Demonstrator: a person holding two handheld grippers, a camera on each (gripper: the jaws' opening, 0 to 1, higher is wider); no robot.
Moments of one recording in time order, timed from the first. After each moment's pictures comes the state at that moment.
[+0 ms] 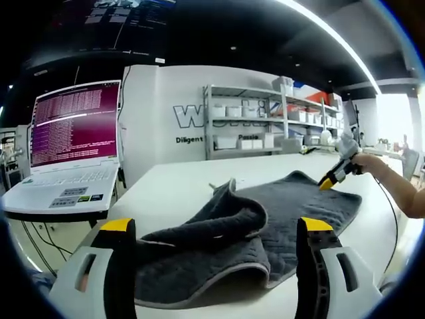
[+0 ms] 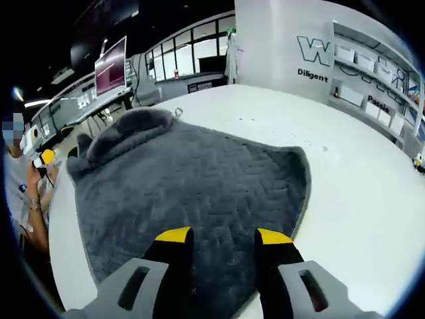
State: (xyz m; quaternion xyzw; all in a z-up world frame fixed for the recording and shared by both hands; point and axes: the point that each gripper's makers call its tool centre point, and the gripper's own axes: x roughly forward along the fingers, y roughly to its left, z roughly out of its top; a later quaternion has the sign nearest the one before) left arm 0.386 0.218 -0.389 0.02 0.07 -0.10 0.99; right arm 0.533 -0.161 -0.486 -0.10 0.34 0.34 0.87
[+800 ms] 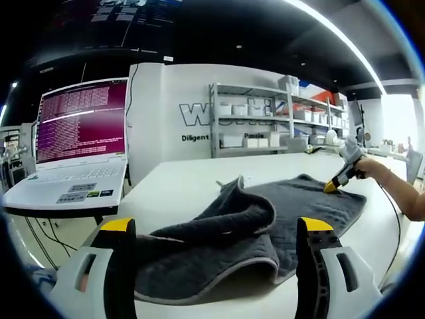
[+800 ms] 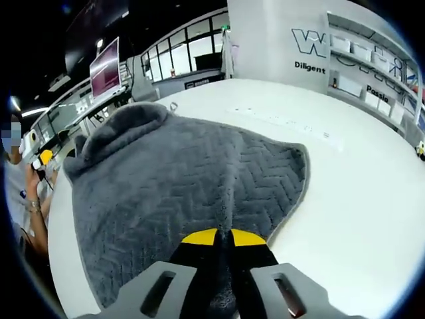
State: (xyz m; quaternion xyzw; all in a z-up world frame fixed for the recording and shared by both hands) left arm 0.385 0.231 -0.393 0.02 0.08 -0.09 0.99; right arm 0.536 -0.167 -0.498 -0.08 0.35 0.34 0.87
